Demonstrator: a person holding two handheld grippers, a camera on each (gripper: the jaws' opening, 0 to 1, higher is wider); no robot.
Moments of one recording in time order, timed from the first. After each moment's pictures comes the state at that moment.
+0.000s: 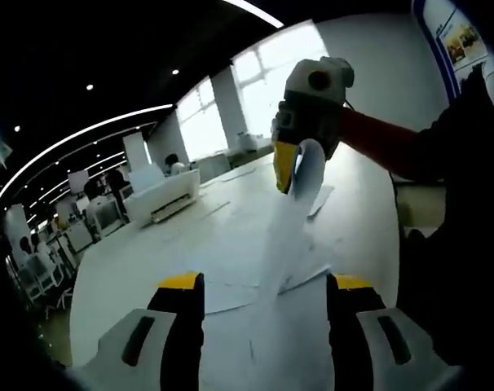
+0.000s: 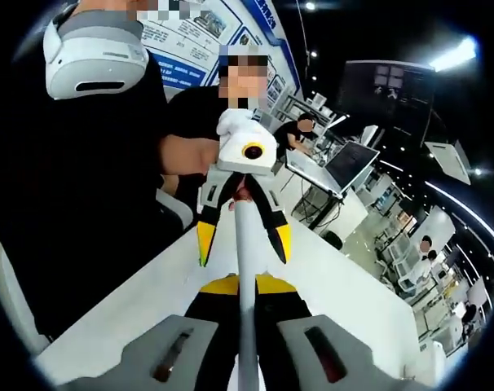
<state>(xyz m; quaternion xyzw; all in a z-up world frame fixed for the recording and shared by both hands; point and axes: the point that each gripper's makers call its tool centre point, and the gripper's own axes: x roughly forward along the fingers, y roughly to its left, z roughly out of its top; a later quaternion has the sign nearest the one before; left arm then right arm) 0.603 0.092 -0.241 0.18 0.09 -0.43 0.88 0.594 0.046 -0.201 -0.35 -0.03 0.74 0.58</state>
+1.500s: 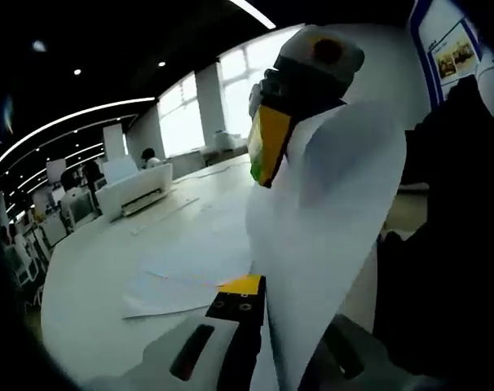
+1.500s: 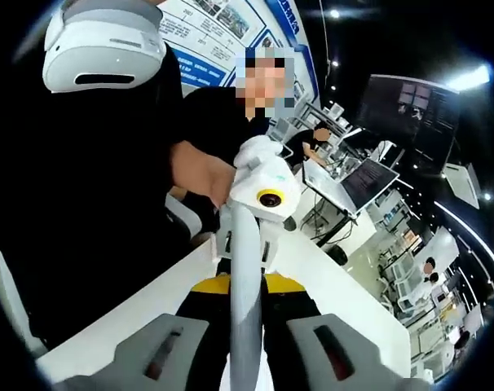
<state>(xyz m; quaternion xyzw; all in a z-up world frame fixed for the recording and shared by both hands) 0.583 0.064 -0.265 0.16 0.11 -0.50 0.84 0.559 0.077 -0.198 -0.37 -0.07 0.75 0.55</state>
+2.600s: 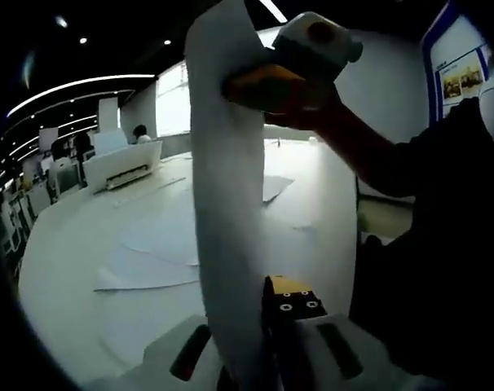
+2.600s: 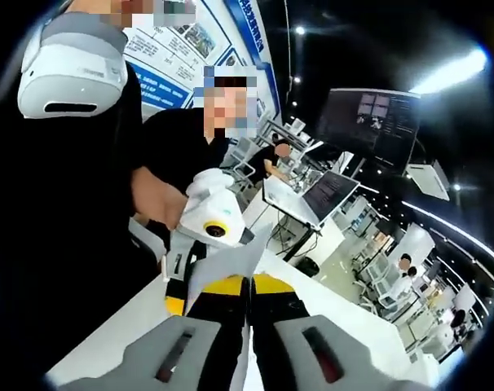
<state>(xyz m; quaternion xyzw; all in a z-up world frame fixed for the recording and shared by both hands) 0.569 0.064 -0.284 0.10 0.17 -0.52 0.83 0.578 0.086 -0.164 -0.30 -0.10 0.71 0.63</state>
